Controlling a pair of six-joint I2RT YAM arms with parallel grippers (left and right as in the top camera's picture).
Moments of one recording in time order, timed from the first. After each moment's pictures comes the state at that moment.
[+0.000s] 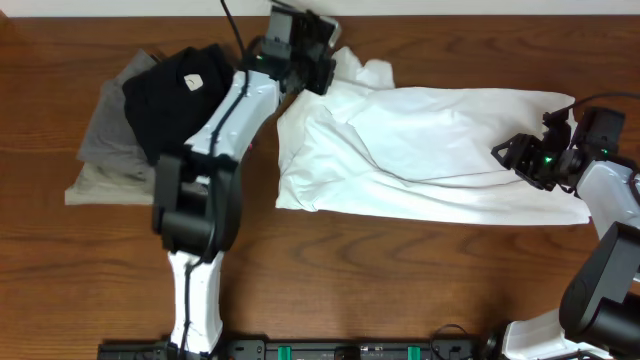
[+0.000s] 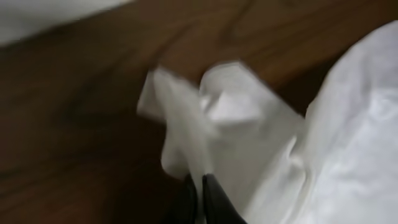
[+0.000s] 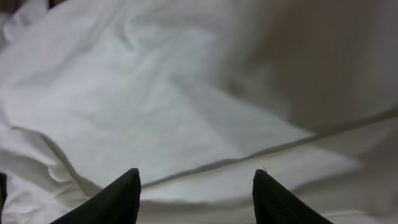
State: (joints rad) left arm -0.30 2.19 1.83 -0.47 0.35 0.10; right arm -0.37 1.70 1.02 -0.50 -0.50 0.19
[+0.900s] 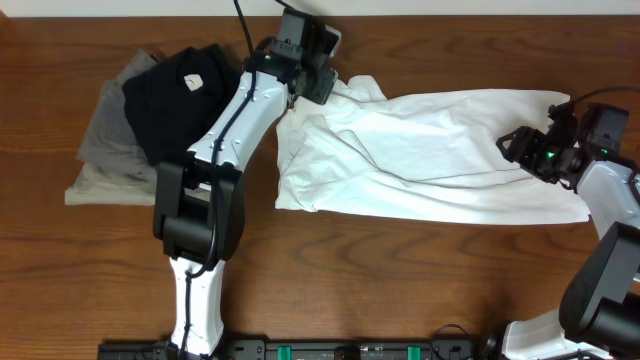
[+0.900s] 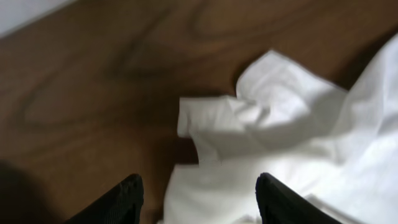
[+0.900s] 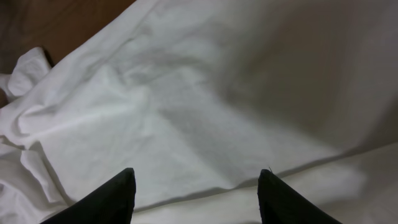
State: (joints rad) left arm -0.34 2.18 1.83 -0.57 0.11 0.15; right arm -0.37 1.70 1.02 -0.41 -0.46 0.19
